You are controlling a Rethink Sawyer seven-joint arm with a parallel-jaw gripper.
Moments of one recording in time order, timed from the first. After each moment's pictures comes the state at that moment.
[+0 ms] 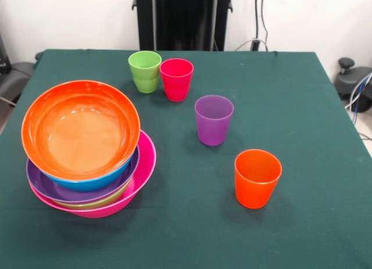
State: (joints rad) arm -1.01 -1.02 0.61 1.60 -0.33 0.96 1.90
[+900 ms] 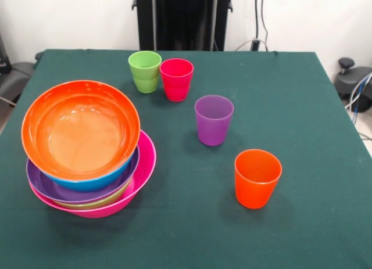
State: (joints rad) arm -0.96 -1.10 0.63 1.62 -0.34 0.95 1.89
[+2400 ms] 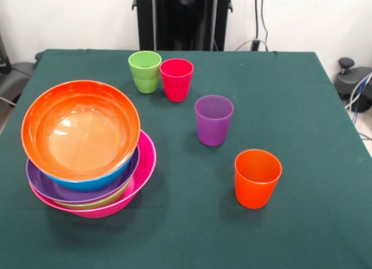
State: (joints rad) arm -0.55 -1.02 0.46 1.66 -0.38 0.89 1.97
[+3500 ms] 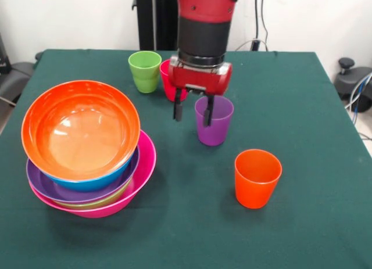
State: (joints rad) arm -0.34 -0.58 0.17 1.62 -0.44 0.36 2.20
